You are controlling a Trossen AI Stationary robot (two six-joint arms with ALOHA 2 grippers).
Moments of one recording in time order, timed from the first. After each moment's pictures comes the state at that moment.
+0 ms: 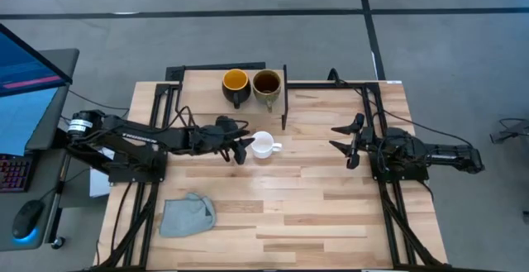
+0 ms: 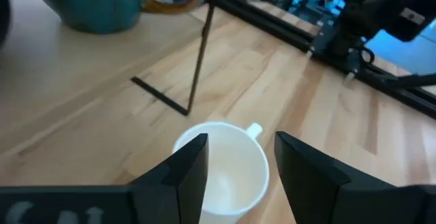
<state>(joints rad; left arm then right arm) 0.00 1.32 0.71 0.17 -0.38 -0.47 -0.08 0.03 0.00 0.04 0.13 -0.06</state>
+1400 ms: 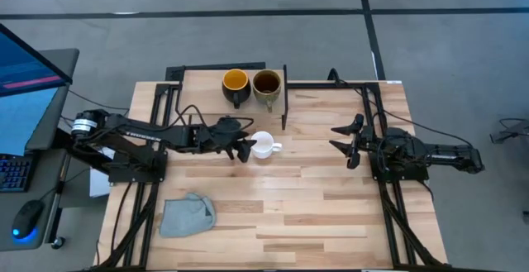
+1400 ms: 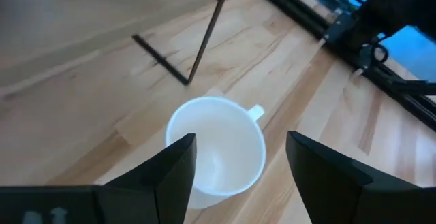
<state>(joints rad) 0.01 1.36 0.79 0.01 -0.34 -0.67 -0.08 0.03 0.00 0.04 0.13 0.03</state>
